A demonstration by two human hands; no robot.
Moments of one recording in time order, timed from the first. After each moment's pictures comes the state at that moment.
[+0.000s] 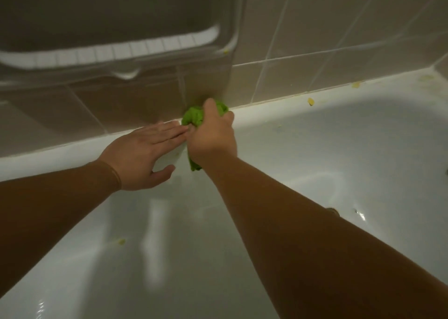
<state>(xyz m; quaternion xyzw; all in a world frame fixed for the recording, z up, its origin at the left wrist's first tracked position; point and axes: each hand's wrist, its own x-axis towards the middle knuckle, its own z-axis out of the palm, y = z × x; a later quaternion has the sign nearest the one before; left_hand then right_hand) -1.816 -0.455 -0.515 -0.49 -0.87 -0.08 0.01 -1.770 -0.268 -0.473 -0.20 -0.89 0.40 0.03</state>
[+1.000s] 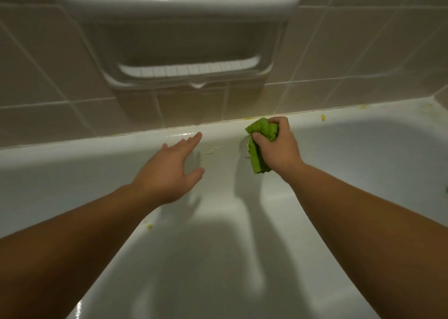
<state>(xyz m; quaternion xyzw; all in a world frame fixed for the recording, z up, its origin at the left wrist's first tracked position) -1.701 -0.472 -0.429 -0.17 -0.94 -0.26 -0.12 -1.705 -0.210 -0.438 -0.23 -0.86 0.46 0.04</state>
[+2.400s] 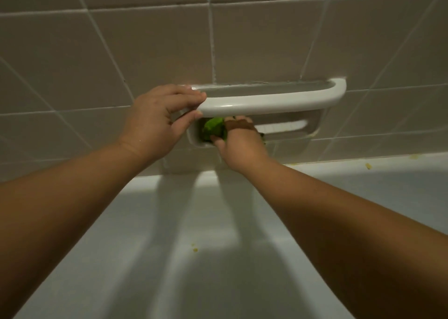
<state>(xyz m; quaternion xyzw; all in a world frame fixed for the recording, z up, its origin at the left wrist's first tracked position) -1.778 -0.577 -0.246 -0.27 -0.90 -0.25 0.25 -1.793 -0.386 -0.317 0.05 -0.97 0.24 0.04</state>
